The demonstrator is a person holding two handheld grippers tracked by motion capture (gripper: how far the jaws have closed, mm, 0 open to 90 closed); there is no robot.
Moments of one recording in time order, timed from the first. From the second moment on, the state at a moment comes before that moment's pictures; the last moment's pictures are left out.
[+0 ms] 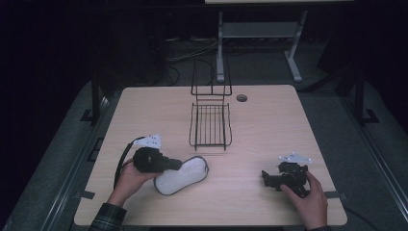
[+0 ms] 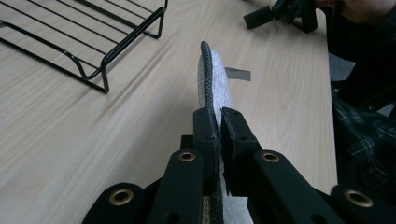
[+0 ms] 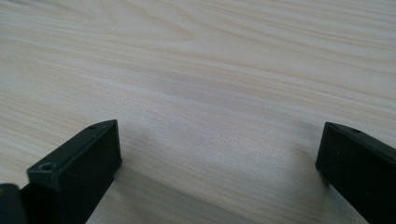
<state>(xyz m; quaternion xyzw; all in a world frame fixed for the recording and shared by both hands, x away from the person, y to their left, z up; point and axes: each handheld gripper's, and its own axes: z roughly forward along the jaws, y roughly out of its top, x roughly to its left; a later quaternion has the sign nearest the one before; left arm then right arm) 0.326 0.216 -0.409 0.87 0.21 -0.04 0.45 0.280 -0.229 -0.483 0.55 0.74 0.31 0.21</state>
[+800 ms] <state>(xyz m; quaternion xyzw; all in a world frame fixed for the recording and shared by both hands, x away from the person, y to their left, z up) 0.330 0.233 -0.384 0.84 0.24 -0.02 0.48 0.280 -0.229 -0.483 0.55 0.74 0.31 0.21</state>
